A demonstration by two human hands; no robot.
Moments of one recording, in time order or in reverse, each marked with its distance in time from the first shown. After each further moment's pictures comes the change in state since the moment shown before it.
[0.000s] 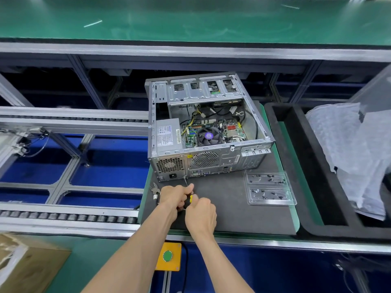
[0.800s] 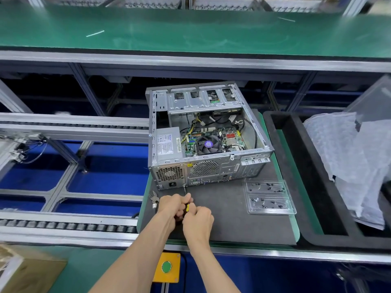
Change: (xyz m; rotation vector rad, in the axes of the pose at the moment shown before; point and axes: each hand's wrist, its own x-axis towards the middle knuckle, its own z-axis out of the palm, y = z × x) left_hand 0.001 -0.001 -0.004 -0.078 -0.038 -0.040; right_hand -0.002 -0.005 0.008 0.263 0.011 0.013
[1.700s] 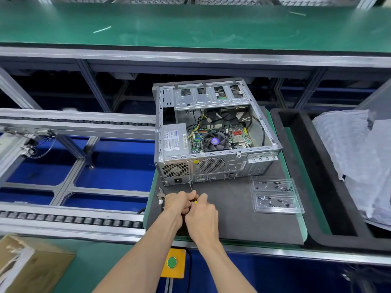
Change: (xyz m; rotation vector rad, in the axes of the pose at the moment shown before) left_hand -0.005 0.000 0.002 -0.059 0.044 0.017; right_hand 0.003 0.006 -0.004 -0.386 -0.025 -0.348
